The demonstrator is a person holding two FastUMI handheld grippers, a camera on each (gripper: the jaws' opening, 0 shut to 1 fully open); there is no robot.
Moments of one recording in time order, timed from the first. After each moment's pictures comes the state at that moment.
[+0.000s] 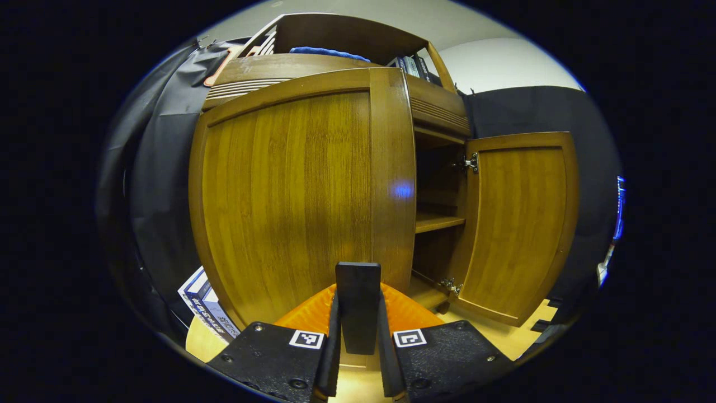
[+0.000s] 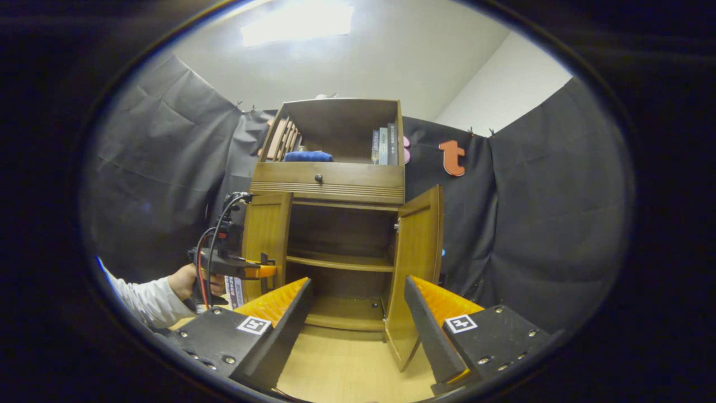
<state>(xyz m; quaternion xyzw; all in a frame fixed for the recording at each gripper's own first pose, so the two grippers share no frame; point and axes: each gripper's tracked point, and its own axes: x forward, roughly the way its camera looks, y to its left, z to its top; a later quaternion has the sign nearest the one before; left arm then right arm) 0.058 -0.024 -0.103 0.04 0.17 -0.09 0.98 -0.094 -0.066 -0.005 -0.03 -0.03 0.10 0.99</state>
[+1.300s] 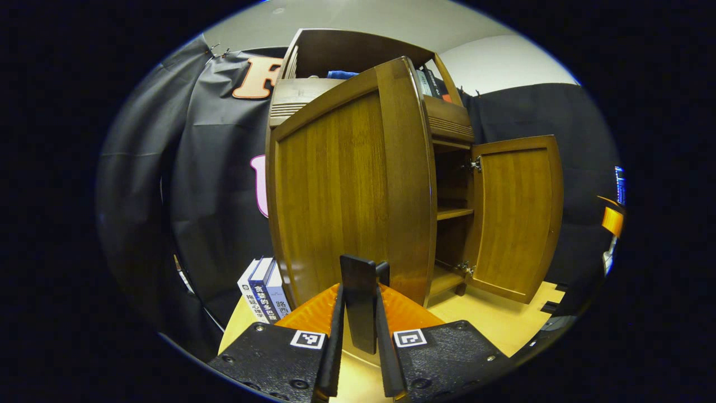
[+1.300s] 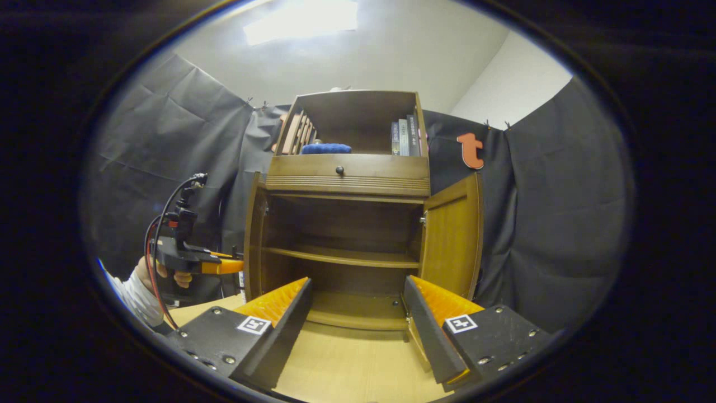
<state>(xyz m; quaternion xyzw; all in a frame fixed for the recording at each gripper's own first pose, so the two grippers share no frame) -0.031 0.053 -0.072 0.06 0.16 -0.04 0.98 -0.079 -0.017 -0.021 -0.02 -0.02 0.13 0.99</state>
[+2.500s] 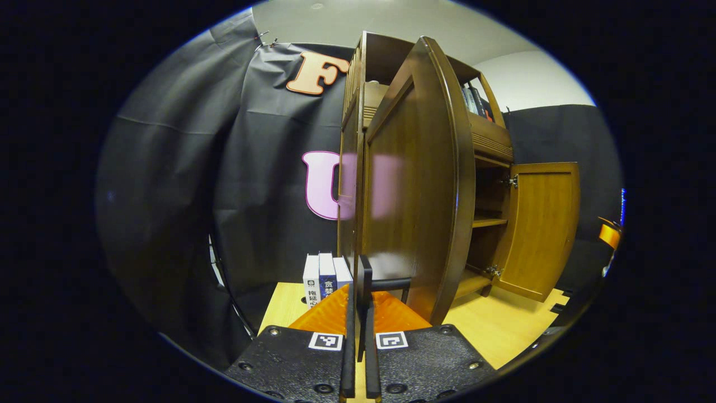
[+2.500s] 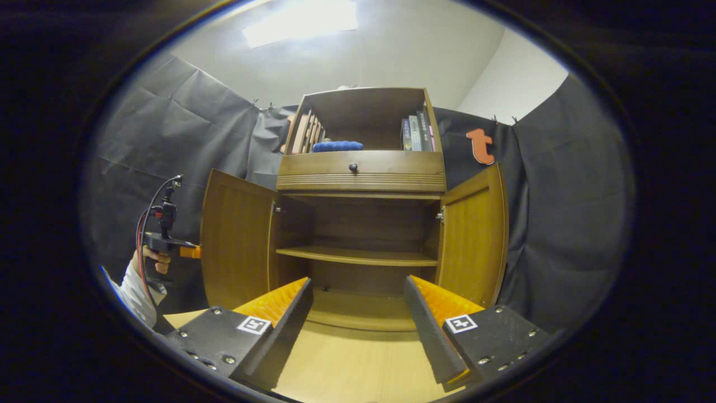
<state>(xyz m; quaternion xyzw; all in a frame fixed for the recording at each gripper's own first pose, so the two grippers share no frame) -0.054 0.187 -0.053 0.02 0.15 -0.01 0.99 -0.075 0.014 -0.032 -0.01 -0.02 0.15 0.99</state>
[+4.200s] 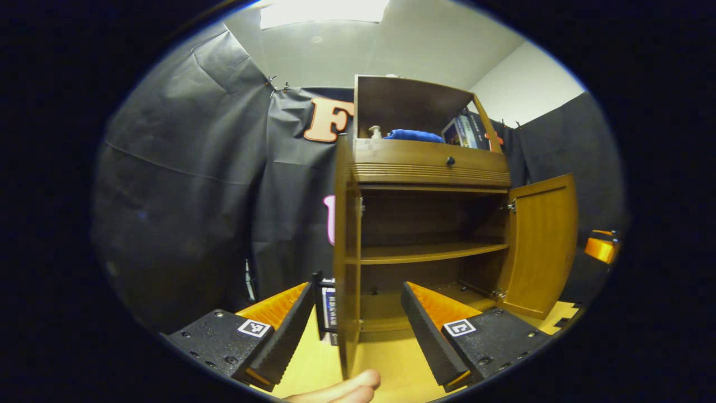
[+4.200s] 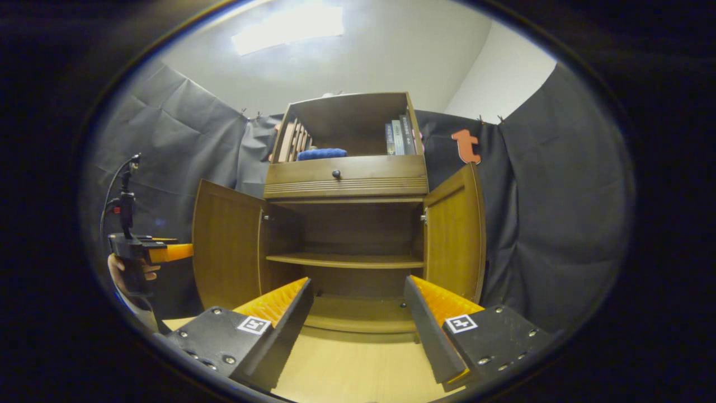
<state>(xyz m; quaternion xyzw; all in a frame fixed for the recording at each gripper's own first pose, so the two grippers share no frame) -0.129 0.084 0.016 0.06 0.04 0.08 0.99 -0.069 -0.026 -0.030 0.02 -0.03 0.13 0.99</state>
